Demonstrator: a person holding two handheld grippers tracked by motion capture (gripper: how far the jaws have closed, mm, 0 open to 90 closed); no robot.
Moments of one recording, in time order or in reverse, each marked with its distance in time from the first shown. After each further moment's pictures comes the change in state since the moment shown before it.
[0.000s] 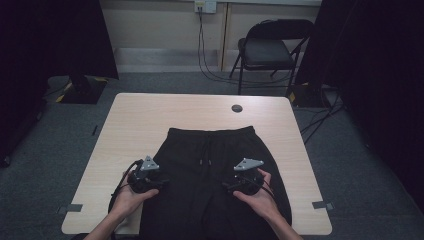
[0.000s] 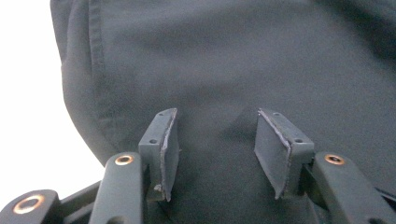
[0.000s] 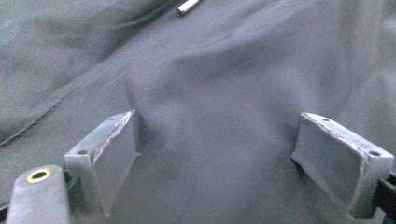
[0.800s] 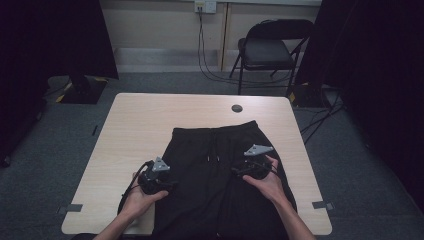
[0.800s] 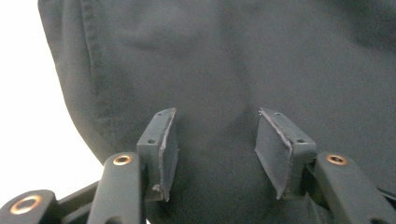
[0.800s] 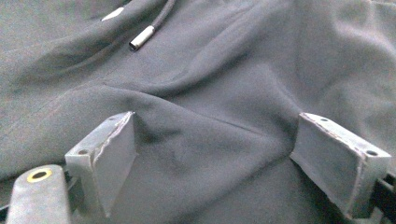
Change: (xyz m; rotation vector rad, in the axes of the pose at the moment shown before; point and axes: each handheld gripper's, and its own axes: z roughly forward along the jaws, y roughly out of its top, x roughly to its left) left arm -0.024 0.010 0.007 0.022 -0.022 0.006; right arm -0.057 0.006 0.011 -0.036 -0.017 0.009
